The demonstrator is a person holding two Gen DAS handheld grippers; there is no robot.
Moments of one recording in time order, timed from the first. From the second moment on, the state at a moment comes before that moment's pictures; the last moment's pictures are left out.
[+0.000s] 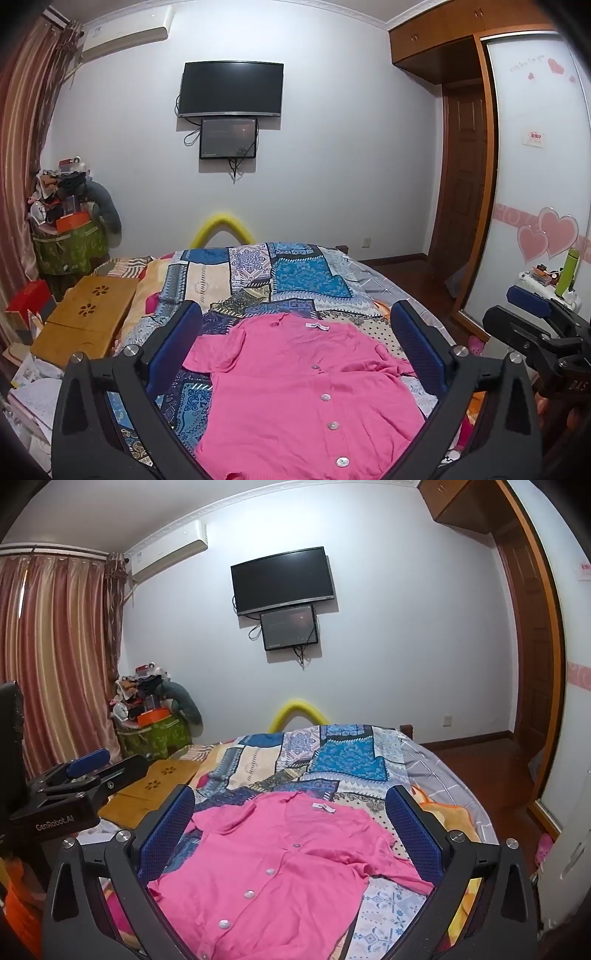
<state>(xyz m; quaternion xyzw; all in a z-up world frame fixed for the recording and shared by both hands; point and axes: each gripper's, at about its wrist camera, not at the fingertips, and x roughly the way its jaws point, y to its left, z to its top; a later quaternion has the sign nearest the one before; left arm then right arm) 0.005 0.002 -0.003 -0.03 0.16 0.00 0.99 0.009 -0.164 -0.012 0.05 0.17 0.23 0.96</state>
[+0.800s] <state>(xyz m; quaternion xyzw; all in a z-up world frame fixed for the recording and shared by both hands) 0.006 0.001 -0.003 -0.03 0.16 0.00 0.99 0.014 -0.164 -0.013 0.05 0.17 0.22 0.96</state>
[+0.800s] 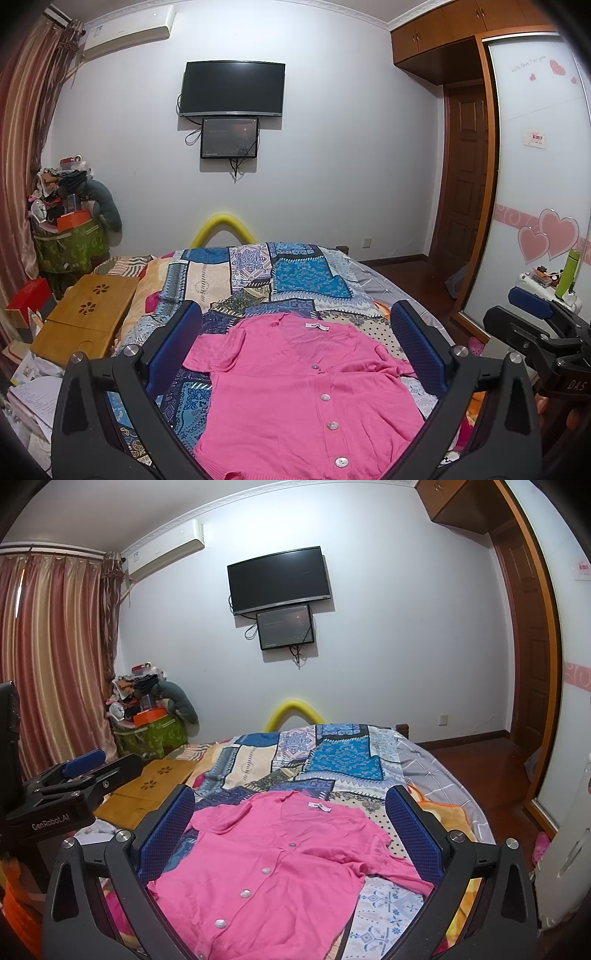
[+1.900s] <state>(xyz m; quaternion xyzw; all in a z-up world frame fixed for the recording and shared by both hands) 0.004 0.001 0.000 -0.03 0.15 0.01 0.99 0.014 -0.166 -0.013 0.04 0.17 0.22 0.96</state>
